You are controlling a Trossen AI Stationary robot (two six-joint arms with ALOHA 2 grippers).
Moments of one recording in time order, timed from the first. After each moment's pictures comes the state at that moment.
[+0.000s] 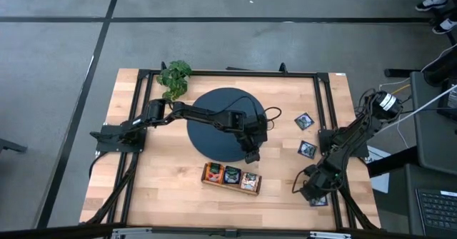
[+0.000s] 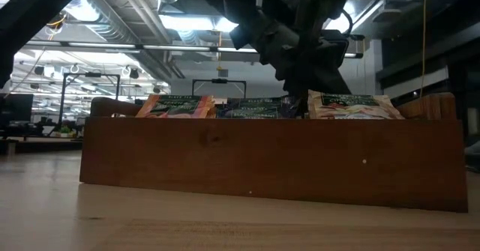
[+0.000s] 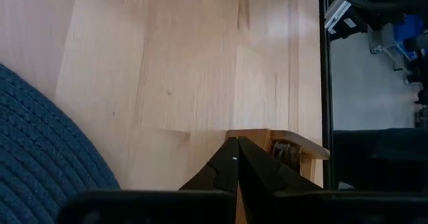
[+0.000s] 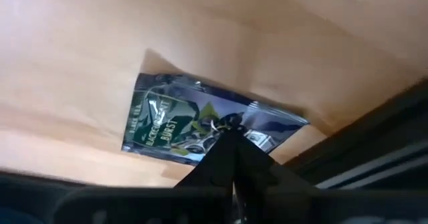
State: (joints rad) left arm 0.02 2.25 1.77 -0.42 0.55 -0.43; right arm 0.87 1.40 0.48 -0.35 -0.44 2.10
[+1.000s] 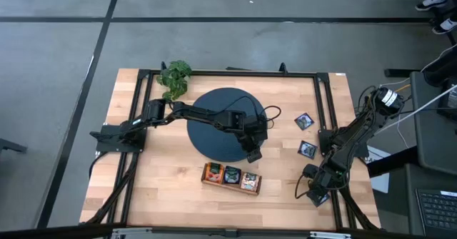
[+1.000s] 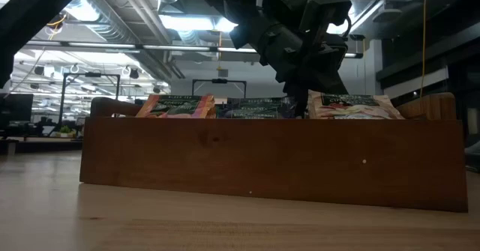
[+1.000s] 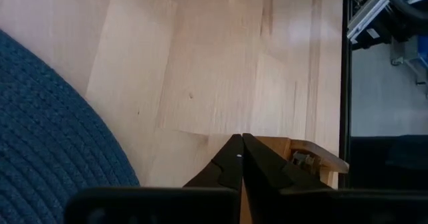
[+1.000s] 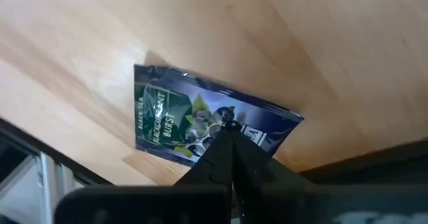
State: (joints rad) left arm 0.02 2.25 1.77 -0.41 0.49 -0.48; right arm 0.93 1.31 0.47 -0.46 -0.33 1.71
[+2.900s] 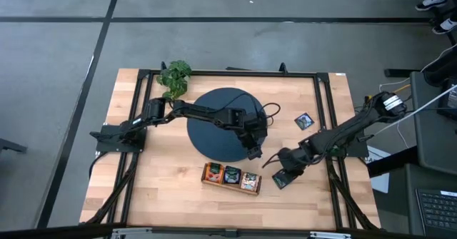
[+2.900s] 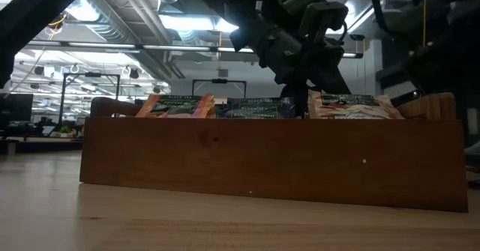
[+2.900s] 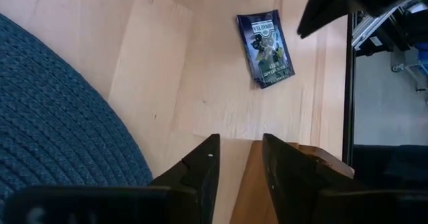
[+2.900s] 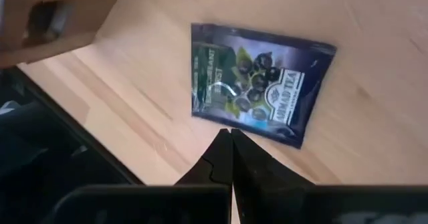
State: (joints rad) left arm 0.04 2.25 1.77 -0.42 0.50 -0.48; right arm 0.45 1.33 0.61 -0.40 -0.28 1.41
